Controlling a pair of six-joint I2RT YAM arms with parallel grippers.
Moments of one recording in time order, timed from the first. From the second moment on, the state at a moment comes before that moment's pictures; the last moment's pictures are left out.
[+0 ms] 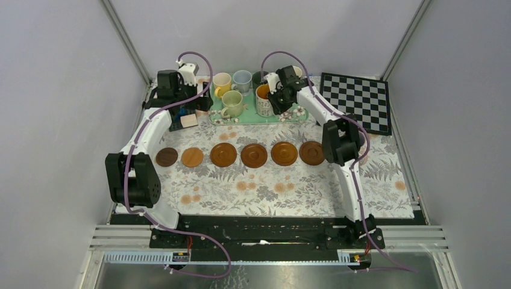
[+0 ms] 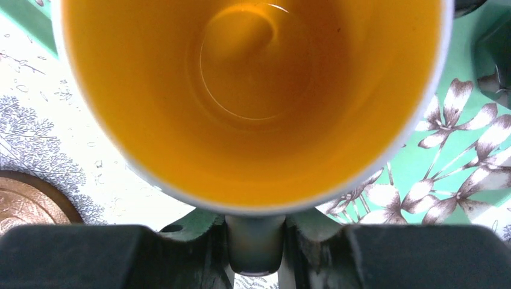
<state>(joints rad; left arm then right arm) -0.03 1.62 1.36 -0.32 0.31 0.07 0.42 2.44 2.23 -0.79 -0.21 -0.30</state>
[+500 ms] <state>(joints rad) -0.03 1.64 1.37 -0.31 0.34 0.05 0.35 1.94 1.46 -0.18 -0.30 -0.15</state>
